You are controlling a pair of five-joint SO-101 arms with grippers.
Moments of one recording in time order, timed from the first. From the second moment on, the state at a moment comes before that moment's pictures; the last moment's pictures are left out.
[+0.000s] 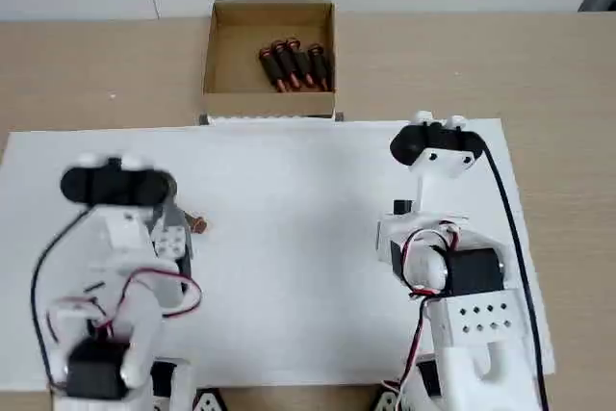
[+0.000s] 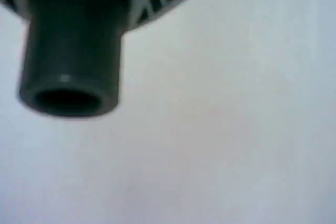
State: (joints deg) left arm -0.5 -78.2 54.4 71.7 6.2; right arm -10.7 -53.5 47.6 74.1 -12.6
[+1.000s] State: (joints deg) left arm -2.6 -19.9 9.4 94.9 -29.5; right arm -0.2 -54.0 47.6 74.1 -12.6
